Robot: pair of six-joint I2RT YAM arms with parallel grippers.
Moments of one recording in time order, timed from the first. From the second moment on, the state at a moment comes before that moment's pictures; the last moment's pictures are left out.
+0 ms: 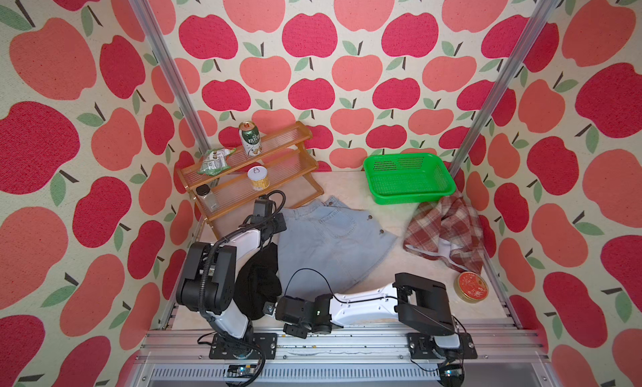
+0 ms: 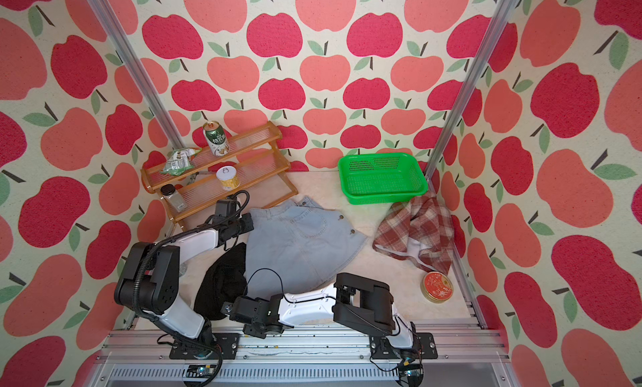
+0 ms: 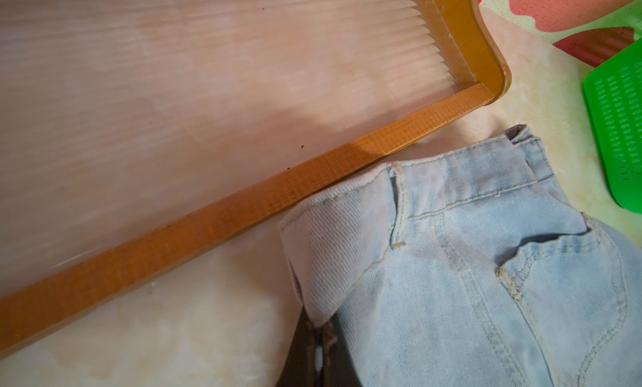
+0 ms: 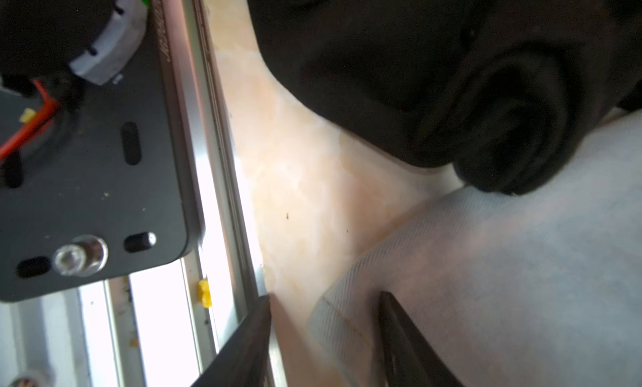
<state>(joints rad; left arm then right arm) -0.16 1.64 0.88 -0.04 0.07 -0.42 1.56 2.03 1.30 -0.30 0.15 0.02</state>
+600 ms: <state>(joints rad) -0.15 1.60 0.88 -0.06 0.07 -0.42 1.45 2.02 1.30 -0.30 0.25 0.14</state>
